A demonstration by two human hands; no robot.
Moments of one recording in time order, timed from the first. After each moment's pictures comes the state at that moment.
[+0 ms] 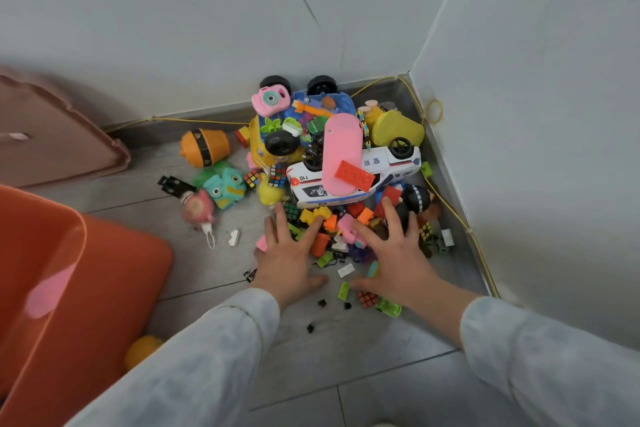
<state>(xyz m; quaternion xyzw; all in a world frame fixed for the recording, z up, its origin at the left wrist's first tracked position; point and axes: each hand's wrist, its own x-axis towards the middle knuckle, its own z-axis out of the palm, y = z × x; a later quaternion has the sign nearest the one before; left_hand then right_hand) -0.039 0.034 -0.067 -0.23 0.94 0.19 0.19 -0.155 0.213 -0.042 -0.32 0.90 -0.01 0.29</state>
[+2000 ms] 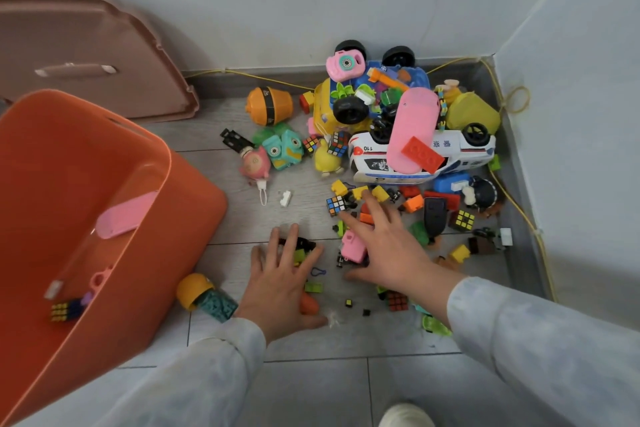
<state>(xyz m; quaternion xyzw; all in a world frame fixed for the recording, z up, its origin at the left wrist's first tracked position) 0.094 0.023 -0.077 -0.20 0.95 0.11 0.22 -0.109 0.150 -0.065 -0.50 0.83 -0.03 0.26</state>
